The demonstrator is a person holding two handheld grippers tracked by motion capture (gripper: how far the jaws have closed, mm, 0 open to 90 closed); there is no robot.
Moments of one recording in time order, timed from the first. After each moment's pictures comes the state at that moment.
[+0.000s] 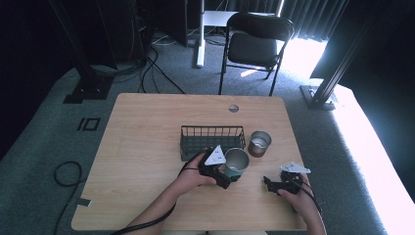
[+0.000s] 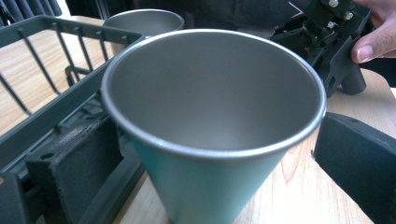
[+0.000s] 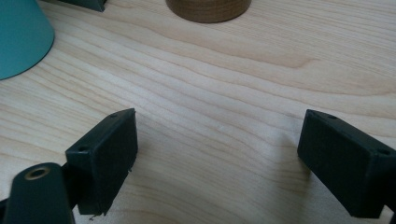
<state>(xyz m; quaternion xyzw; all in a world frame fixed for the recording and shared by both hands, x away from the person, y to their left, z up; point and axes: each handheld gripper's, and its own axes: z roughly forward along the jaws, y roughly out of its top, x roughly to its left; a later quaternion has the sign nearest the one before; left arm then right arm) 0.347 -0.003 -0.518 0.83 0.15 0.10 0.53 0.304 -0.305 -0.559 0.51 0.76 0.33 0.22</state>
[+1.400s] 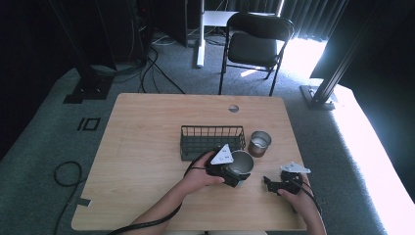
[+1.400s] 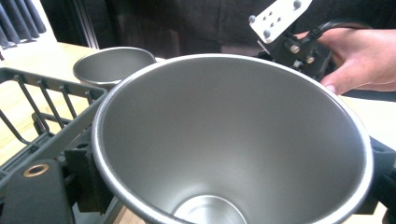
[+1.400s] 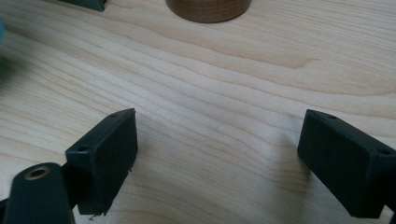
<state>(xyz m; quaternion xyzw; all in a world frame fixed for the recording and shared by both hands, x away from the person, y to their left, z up) 0.338 -0.019 -0.496 0.82 0.13 0.08 0.55 0.304 -0.305 -0.559 0.51 0.76 0.33 0.22</state>
